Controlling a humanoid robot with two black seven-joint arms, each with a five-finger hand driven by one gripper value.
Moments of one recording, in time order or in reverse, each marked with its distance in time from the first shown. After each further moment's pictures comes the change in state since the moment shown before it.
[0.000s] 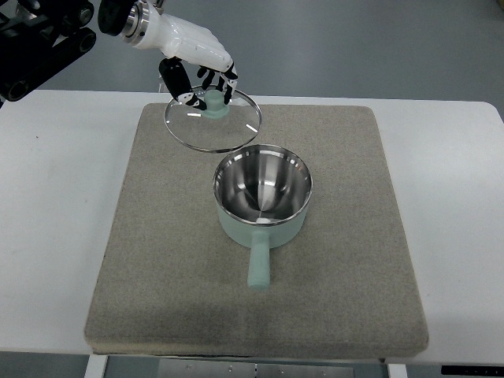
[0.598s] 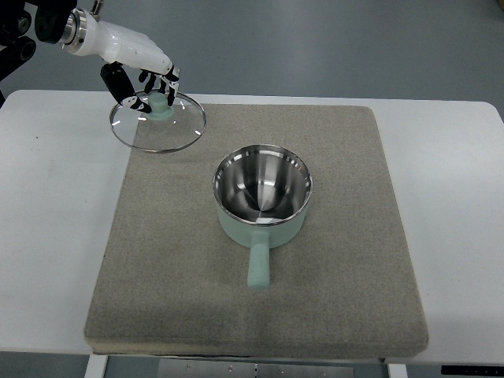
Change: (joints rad) left arm 0.064 0.128 0.034 -0.010 0.002 0.005 0.000; right arm 0.000 0.000 0.000 0.000 0.000 0.000 0.000
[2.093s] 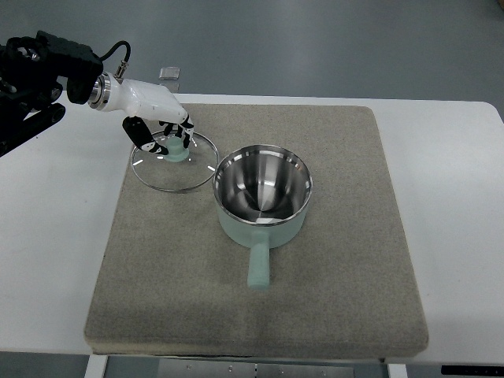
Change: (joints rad) left arm 0.122 -0.061 0.137 0.048 -0.076 0.283 0.000; right arm 0.000 0.000 0.000 0.000 0.000 0.000 0.000
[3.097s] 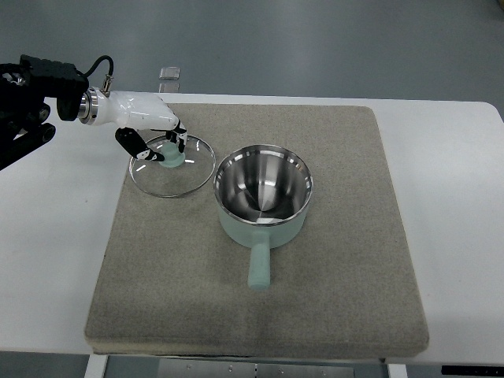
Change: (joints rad) left arm 0.063 0.031 0.024 0.000 -0.067 0.111 0.000; right arm 0.000 0.000 0.000 0.000 0.000 0.000 0.000
